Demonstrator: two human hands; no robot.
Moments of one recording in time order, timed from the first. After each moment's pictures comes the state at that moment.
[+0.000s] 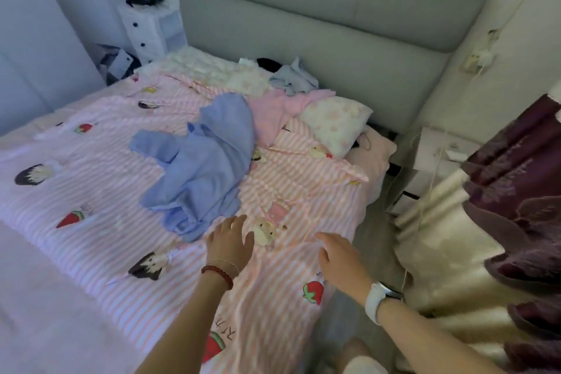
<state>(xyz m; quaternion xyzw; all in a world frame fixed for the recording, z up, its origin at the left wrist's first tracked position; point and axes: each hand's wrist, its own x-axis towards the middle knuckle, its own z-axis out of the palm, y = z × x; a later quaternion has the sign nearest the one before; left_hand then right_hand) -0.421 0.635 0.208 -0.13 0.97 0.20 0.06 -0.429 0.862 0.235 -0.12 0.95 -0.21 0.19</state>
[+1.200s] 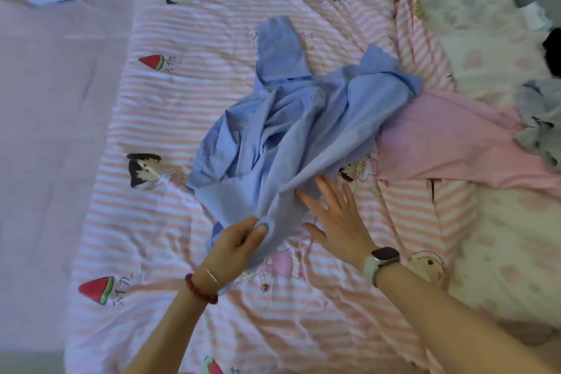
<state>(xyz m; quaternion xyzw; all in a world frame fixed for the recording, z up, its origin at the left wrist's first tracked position) -0.602 0.671 0.117 -0.45 0.68 0.56 -0.17 -0.819 0.722 0.068 -0.71 0.68 -0.11 0.12</state>
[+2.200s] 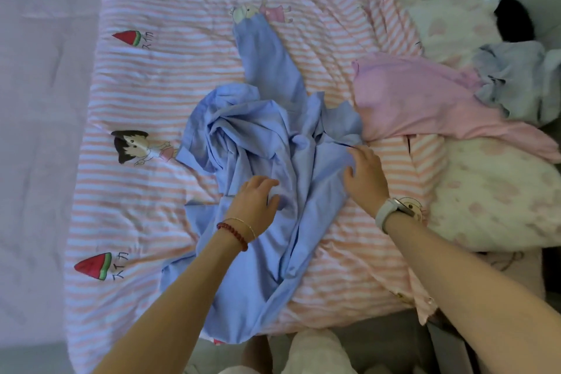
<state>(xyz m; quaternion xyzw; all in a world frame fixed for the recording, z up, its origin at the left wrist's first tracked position) -0.618 0.683 0.100 -0.45 0.82 0.37 0.00 -0.847 0.752 0.083 -0.45 0.86 -0.16 0.21</state>
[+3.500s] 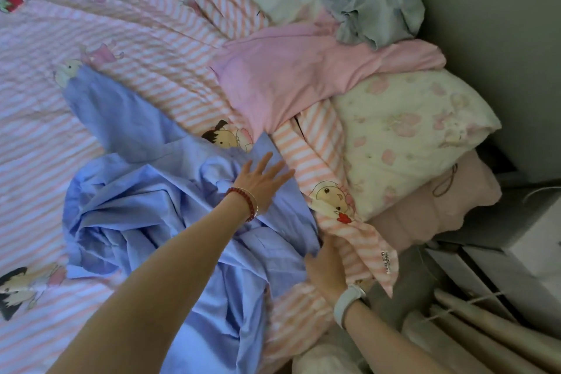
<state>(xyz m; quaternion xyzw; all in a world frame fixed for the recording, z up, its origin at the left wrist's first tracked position) -0.848 0.687 0.046 0.01 0.95 -0.01 0.31 -0.812 0.884 0.038 0.06 0.85 -0.30 0.42</state>
